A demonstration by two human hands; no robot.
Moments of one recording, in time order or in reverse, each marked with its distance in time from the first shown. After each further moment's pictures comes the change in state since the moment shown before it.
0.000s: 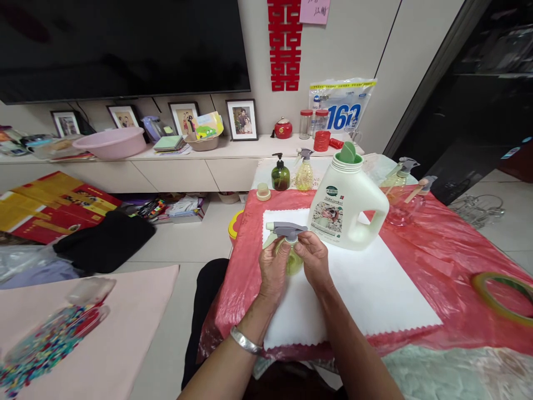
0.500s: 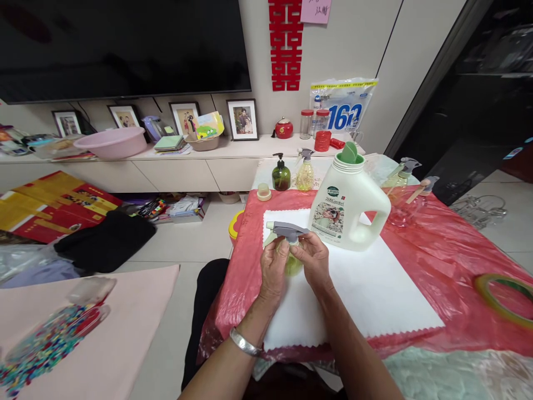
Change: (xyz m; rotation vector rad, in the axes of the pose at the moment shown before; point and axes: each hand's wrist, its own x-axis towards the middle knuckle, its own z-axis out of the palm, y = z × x) left_hand -0.001 0.000 -0.007 0.053 -0.064 0.066; right_hand 0.001 0.000 0.005 -0.009 0.019 -0.036
